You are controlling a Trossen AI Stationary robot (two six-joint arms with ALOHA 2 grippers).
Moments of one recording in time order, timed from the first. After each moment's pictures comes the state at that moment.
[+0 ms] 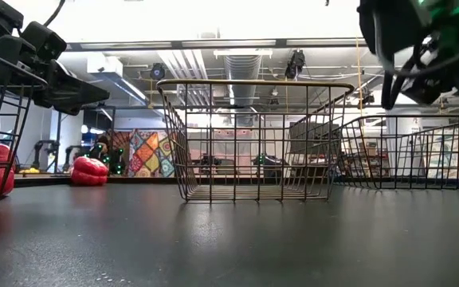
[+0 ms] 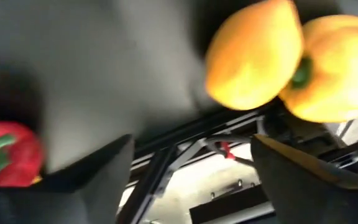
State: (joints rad) left arm -0.05 0.19 0.02 0.04 -0.20 -0.01; right arm 0.33 1.66 1.07 -1.49 -0.23 0.73
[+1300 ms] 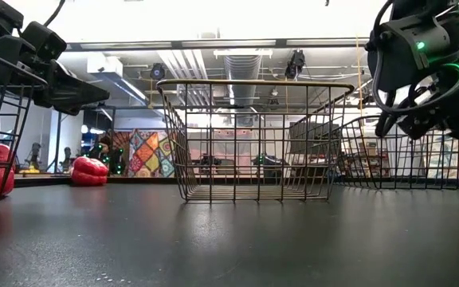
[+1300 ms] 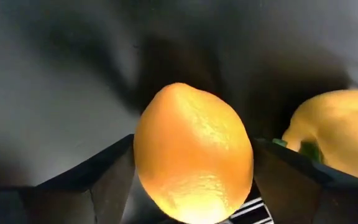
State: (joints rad) left arm -0.05 0.19 0.02 0.04 -0.20 -0.01; right arm 0.25 1.55 0.78 -1.11 -0.12 0.74
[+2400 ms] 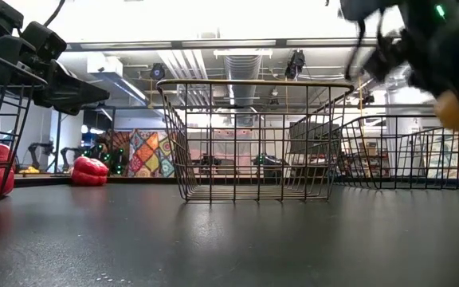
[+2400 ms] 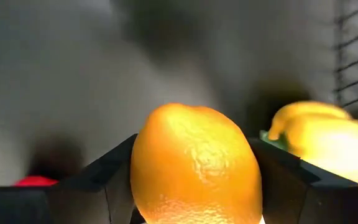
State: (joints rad) left arm -0.05 0.19 0.02 0.04 -0.20 -0.01; right arm 0.26 1.55 1.14 -1.36 -0.08 0.73
